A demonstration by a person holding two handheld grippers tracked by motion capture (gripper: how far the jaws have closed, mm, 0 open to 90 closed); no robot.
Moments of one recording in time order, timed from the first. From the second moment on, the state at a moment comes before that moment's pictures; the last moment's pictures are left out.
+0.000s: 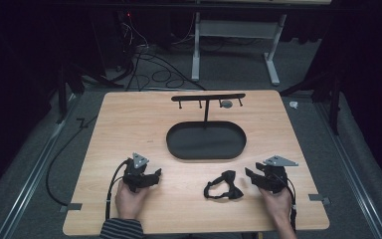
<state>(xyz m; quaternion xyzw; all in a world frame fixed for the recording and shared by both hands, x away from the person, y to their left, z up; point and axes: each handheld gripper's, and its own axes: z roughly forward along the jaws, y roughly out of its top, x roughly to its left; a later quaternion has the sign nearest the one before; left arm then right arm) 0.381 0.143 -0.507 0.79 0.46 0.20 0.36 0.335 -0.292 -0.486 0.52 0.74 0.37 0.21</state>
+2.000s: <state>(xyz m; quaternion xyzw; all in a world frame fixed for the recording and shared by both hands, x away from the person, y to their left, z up) 0.381 0.143 -0.507 0.79 0.46 0.20 0.36 0.332 -0.192 -0.479 0.37 0.83 0.40 0.11</state>
